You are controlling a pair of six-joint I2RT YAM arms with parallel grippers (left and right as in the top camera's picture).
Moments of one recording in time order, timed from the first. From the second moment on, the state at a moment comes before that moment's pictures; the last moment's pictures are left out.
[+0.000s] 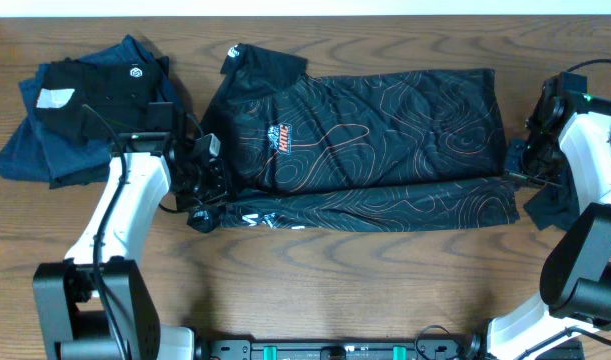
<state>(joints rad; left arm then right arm) 0.02 1.61 1.09 -0.99 0.44 -0.20 -0.25 1.82 1.38 -1.12 0.10 0.14</state>
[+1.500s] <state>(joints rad) 0.02 1.66 1.09 -0.95 0.44 -0.20 -0.25 1.81 1.04 -0.81 0.03 0.13</state>
